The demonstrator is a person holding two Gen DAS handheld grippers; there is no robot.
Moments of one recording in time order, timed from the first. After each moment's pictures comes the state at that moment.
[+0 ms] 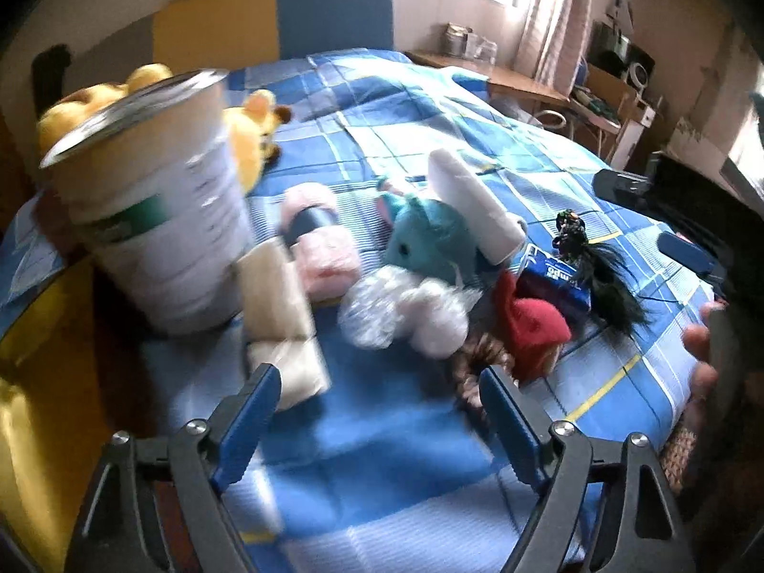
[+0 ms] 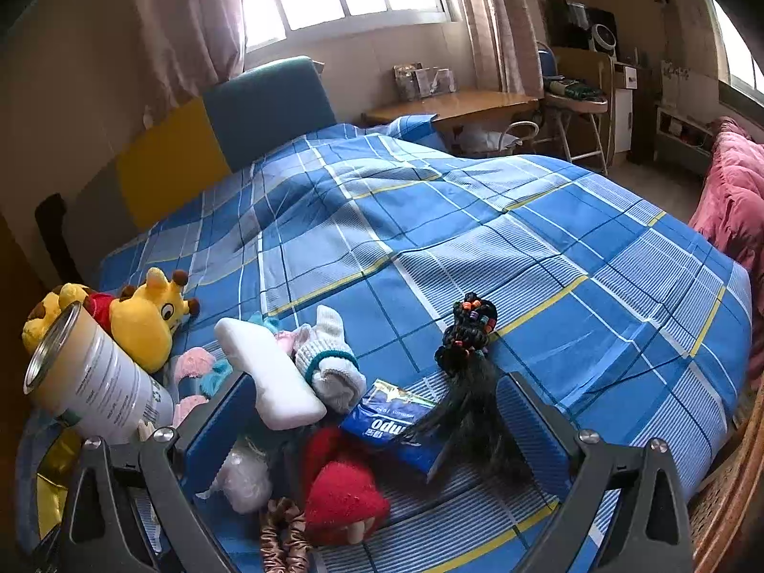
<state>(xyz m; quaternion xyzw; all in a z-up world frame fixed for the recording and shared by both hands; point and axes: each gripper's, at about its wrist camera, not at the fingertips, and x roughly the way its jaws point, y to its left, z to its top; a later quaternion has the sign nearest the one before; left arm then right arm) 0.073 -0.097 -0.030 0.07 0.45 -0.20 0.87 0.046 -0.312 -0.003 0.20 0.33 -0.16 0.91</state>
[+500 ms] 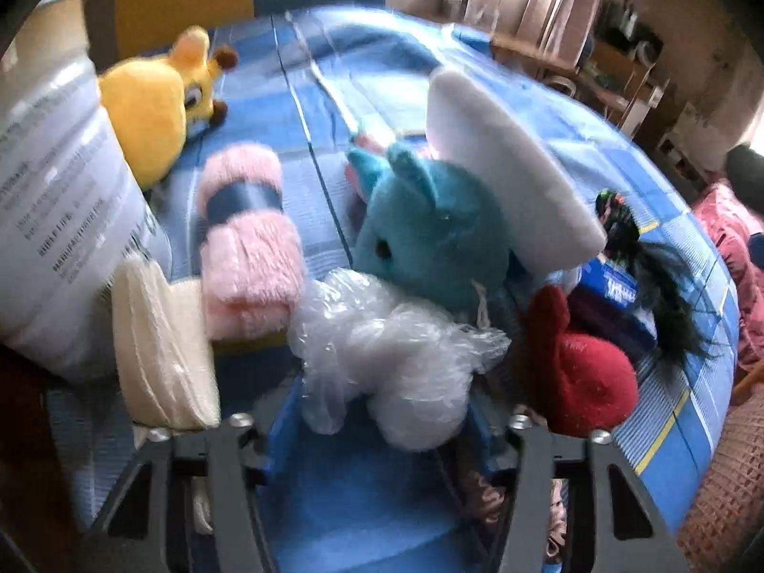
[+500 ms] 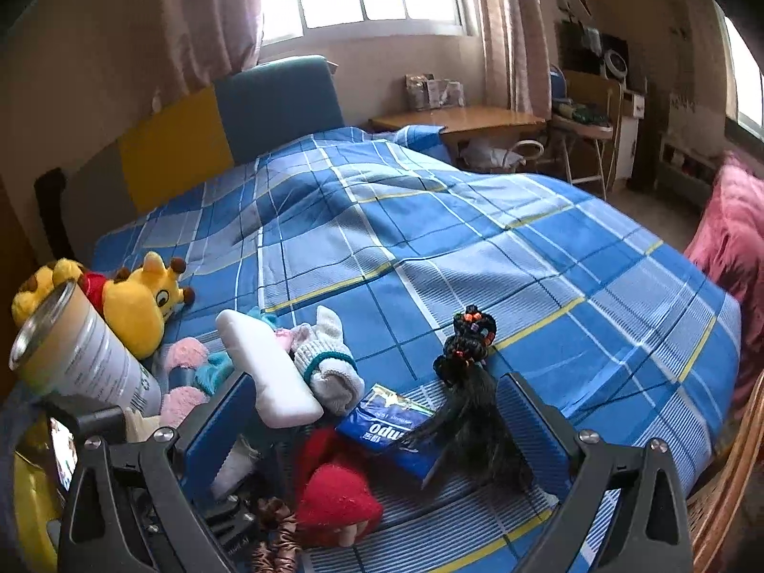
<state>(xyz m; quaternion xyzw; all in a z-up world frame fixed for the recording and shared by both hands) 0.136 -0.140 -0.090 0.06 0.48 -0.22 0.85 0.051 -0.297 0.000 0.15 0.33 -0.16 0.92</state>
